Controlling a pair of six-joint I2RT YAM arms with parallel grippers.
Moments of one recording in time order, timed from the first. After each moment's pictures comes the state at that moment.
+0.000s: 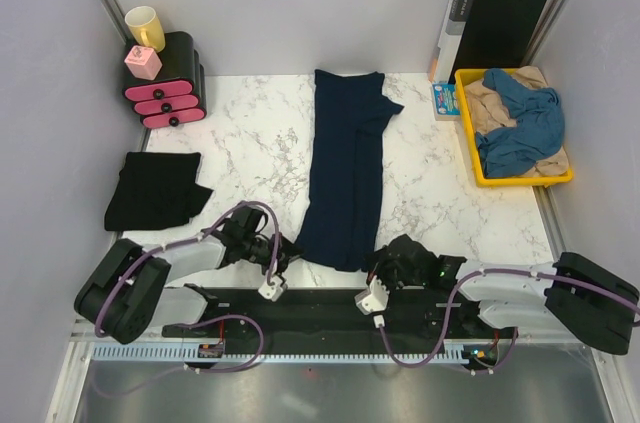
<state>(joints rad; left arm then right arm) -0.50 1.30 0.32 -0.08 0.87 1.99 1.02 1.12 0.19 0.20 -0.17 -1.49</state>
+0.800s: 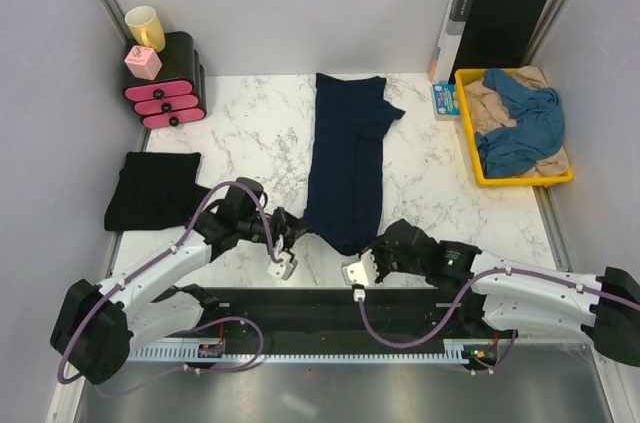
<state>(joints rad) -0.58 1.02 0.55 -0.31 0.80 1.71 1.07 0.95 0.47 -0.20 -0.01 -1.07</state>
